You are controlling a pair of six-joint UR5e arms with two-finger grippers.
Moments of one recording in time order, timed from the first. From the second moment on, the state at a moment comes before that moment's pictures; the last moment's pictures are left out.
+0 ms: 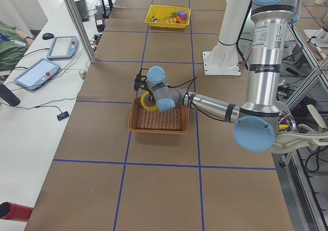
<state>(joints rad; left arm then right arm) -0.98 -1.61 -1.73 -2.42 -2.30 -0.97 1.34 -1.30 1.77 -1.87 2.19 -0.08</state>
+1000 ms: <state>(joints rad) -0.96 -1.61 -1.73 -2.18 -2.09 -0.75 1.35 -1.37 1.81 -1.84 2.26 -0.09</state>
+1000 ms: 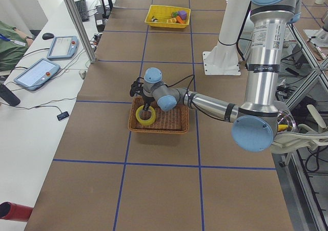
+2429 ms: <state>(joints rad) -1.59 -1.62 -1.55 -1.72 -2.33 0.12 1.48 -1.57 1.80 -1.84 2.33 -0.22</state>
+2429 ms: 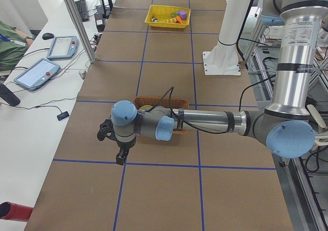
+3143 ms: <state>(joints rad) -1.60 -1.55 -1.58 -1.70 -2.29 0.12 1.48 -1.58 1.73 -1.75 2.32 -0.21</state>
